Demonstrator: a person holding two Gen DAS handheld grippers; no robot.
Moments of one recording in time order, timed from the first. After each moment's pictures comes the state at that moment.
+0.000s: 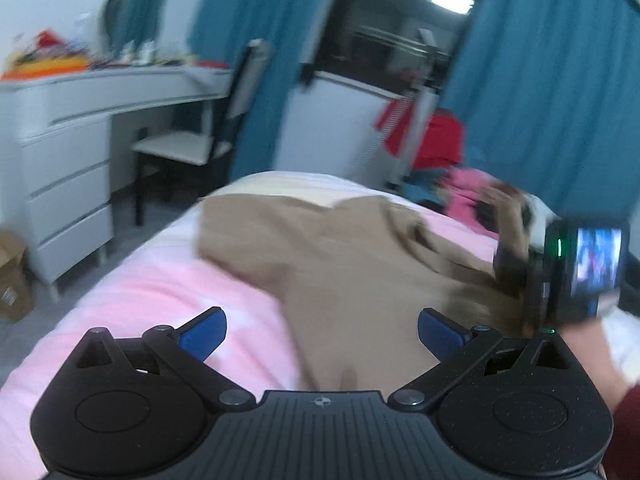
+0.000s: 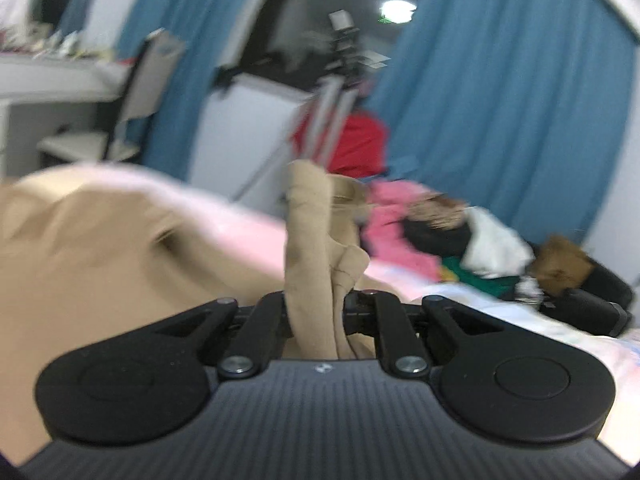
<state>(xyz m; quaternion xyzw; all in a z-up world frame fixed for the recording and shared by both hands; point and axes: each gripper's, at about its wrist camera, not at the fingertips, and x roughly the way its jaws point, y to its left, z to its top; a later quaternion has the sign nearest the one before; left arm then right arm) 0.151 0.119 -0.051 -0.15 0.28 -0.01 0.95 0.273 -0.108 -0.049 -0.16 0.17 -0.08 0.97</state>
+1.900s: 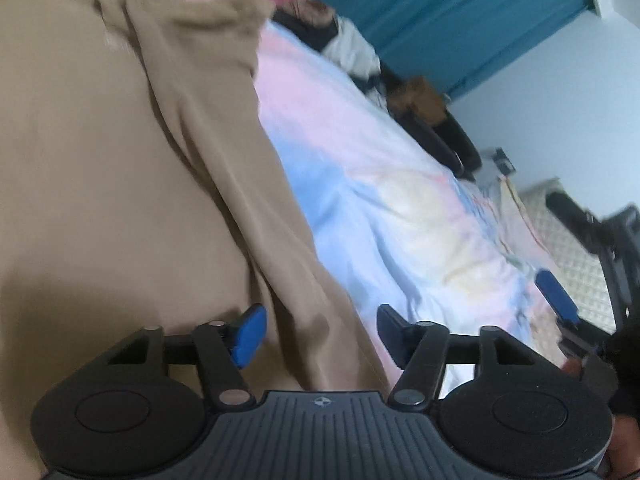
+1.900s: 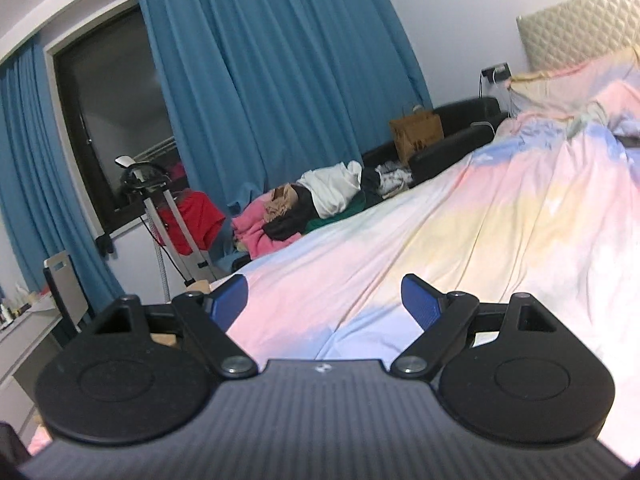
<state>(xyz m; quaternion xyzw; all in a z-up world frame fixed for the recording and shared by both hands) 0.048 -0.141 -0.108 -0.22 0.47 -0.34 0.79 -0.083 -0.339 0.005 0.23 0.07 -0.23 0.94</state>
